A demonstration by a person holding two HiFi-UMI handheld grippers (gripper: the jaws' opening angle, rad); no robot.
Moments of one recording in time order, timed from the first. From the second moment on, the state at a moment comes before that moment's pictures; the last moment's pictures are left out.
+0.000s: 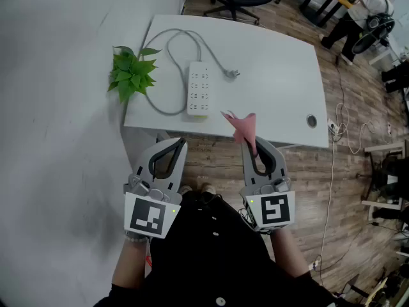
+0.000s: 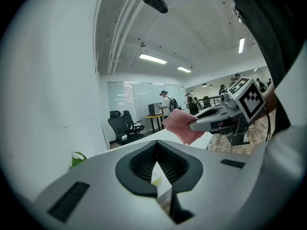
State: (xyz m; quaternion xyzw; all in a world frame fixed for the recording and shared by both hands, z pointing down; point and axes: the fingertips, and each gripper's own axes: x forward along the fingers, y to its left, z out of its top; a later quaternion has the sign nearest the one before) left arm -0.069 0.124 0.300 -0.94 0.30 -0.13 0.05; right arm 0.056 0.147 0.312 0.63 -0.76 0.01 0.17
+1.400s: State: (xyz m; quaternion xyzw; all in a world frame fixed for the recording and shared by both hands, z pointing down) left arm -0.024 0.166 0.294 -0.93 0.35 -0.11 0.01; right arm 0.111 0.185 0.309 0.62 -0.77 0.00 0.14
